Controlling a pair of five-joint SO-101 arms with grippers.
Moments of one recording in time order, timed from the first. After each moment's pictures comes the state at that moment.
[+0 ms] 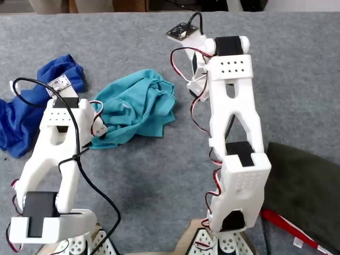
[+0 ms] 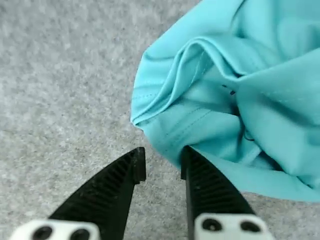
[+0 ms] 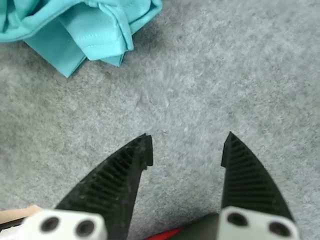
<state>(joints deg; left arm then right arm) -3.9 -9.1 31.0 67.6 24.7 -9.8 25.5 -37.1 101.3 29.6</state>
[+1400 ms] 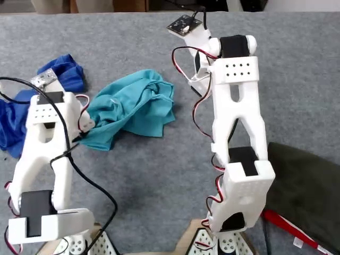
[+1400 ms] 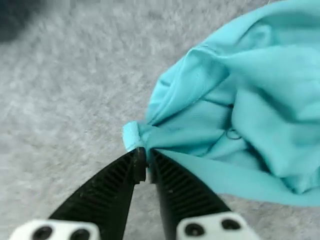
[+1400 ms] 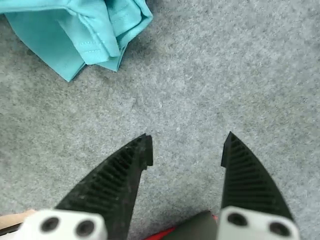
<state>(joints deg) -10.4 -8.9 25.5 72.2 19.0 -9.8 20.3 -36.9 101.3 29.6</state>
